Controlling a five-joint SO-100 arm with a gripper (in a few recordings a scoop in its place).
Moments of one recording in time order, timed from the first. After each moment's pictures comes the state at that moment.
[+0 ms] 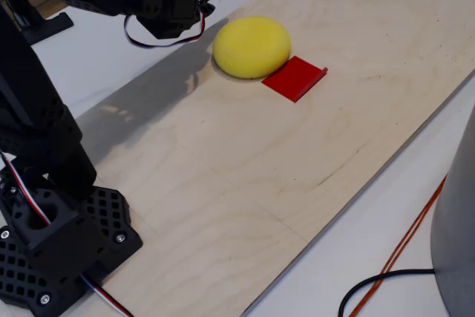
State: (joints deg) arm 71.4 88.9 144.0 -16.9 28.7
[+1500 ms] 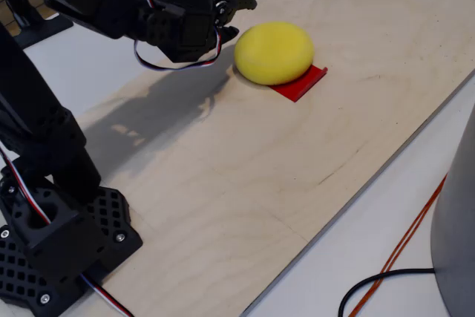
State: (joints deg) arm 81.4 93.2 150.9 -19.2 23.0
